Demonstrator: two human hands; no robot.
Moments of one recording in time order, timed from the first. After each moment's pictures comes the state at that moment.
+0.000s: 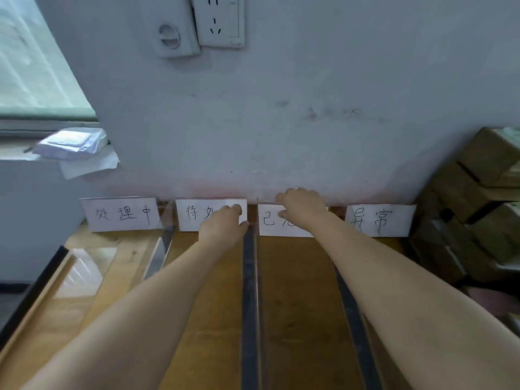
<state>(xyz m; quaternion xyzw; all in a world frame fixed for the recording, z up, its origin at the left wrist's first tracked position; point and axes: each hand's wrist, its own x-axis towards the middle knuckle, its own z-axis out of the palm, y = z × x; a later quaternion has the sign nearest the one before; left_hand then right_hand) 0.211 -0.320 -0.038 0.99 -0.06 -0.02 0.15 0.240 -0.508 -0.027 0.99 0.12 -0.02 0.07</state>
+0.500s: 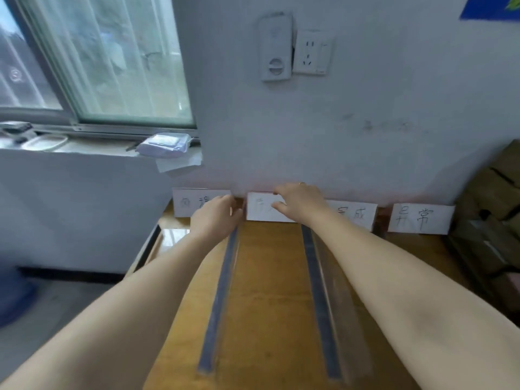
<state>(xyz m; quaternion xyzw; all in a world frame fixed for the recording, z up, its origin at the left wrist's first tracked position) 0.127 -0.121 0.012 0.98 -0.04 0.07 0.18 0.152 -0.319 0.033 0.99 0.15 0.04 0.01</state>
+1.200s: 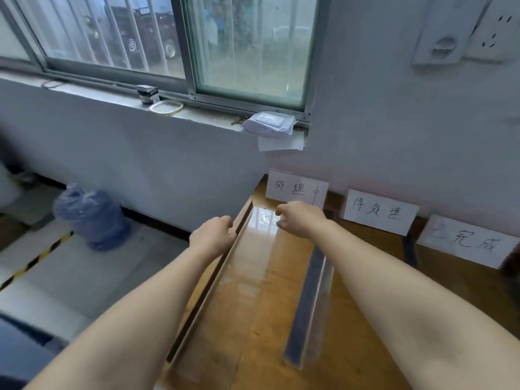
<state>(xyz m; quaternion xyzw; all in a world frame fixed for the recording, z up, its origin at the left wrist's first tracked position) 0.080 0.097 -0.061 0.97 0.16 -0.04 0.17 0.163 -0.097 -0.029 0.96 0.27 -0.09 -0.01</state>
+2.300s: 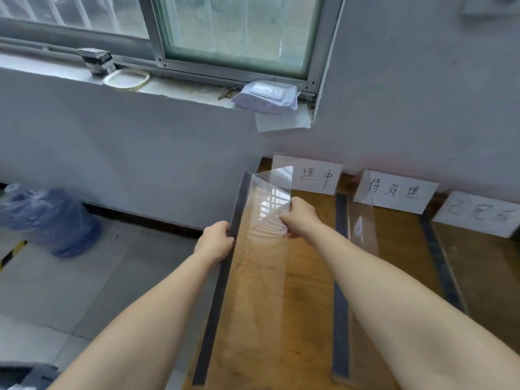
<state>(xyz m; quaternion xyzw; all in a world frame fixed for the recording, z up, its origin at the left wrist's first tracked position) 0.140 0.166 -0.134 0.93 0.15 -0.14 0.31 0.189 -0.023 -0.086 0.89 -0.08 -0.20 -0.41</state>
